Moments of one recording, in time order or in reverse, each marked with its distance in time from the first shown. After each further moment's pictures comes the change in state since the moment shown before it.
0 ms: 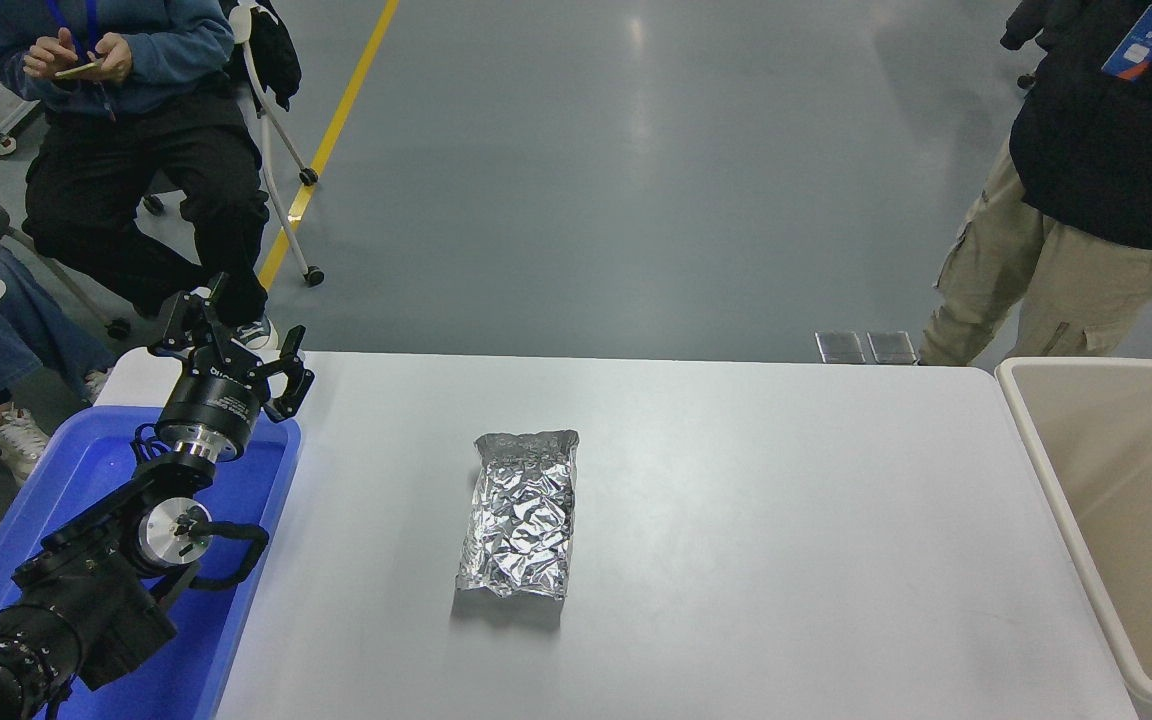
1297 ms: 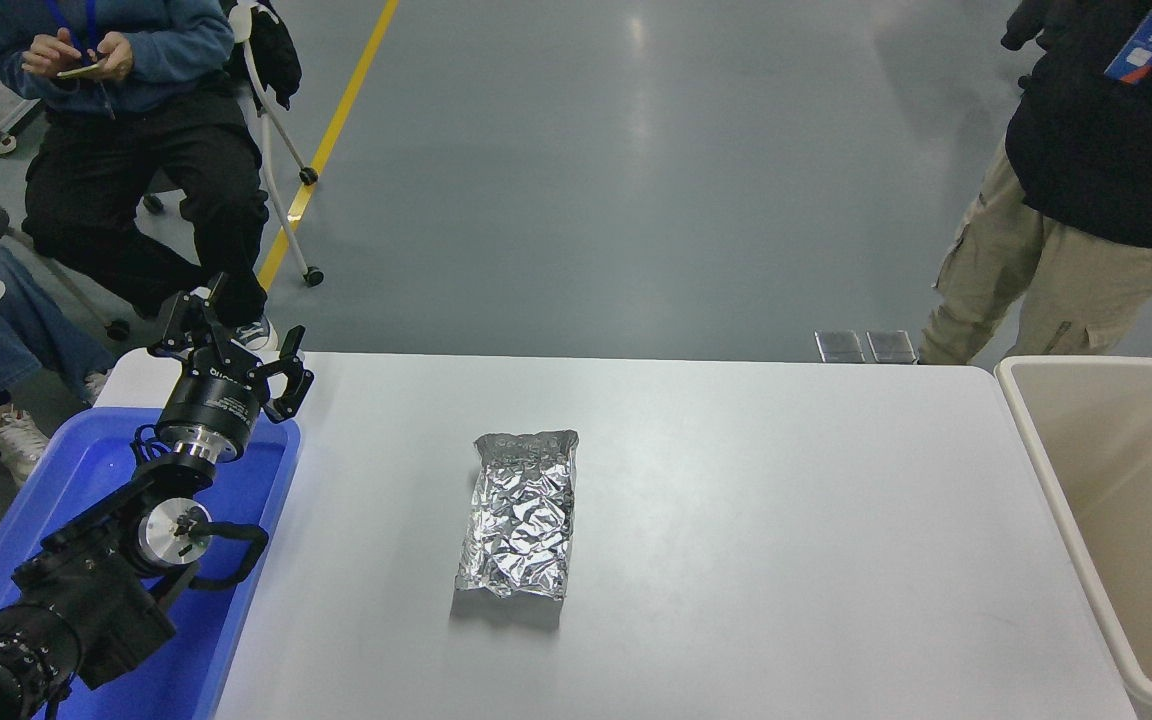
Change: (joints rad) left arm 0.000 0.000 0.000 0.000 0.000 0.000 0.000; right arm 0.003 -0.048 -0.051 0.034 -0.024 0.067 0.021
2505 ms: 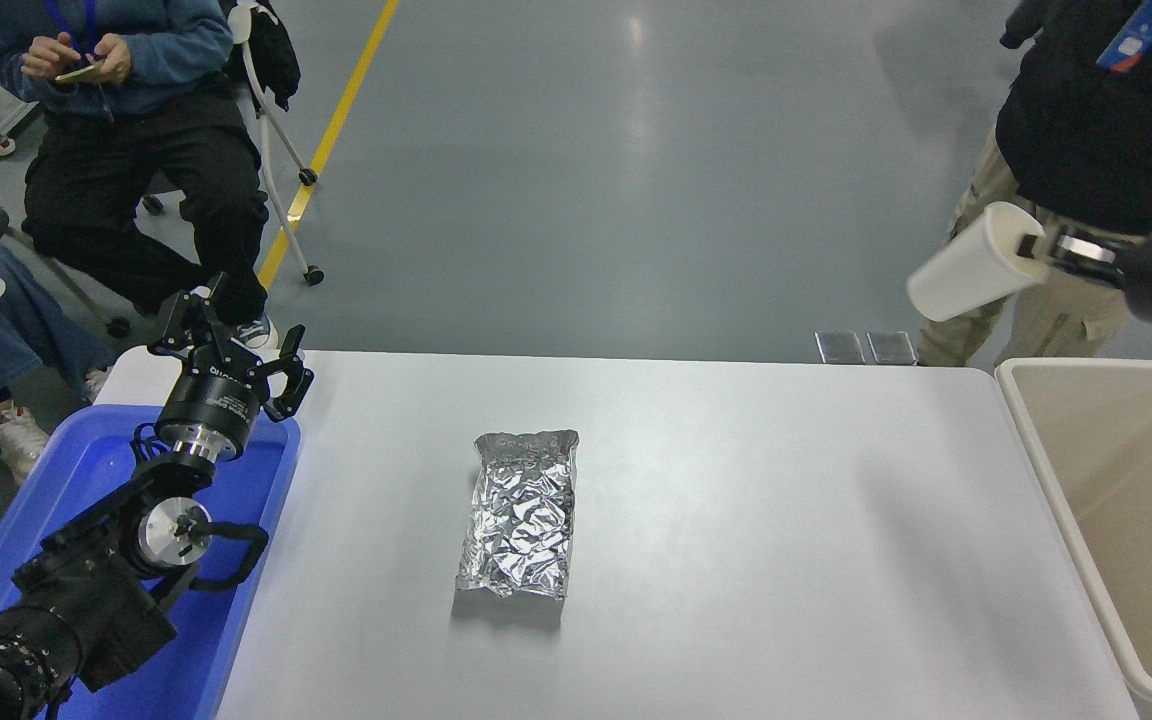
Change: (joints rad) left arm 0.000 0.000 0.000 0.000 0.000 0.000 0.000; right arm 0.536 -0.400 -0.087 0.826 -0.652 0.073 0.136
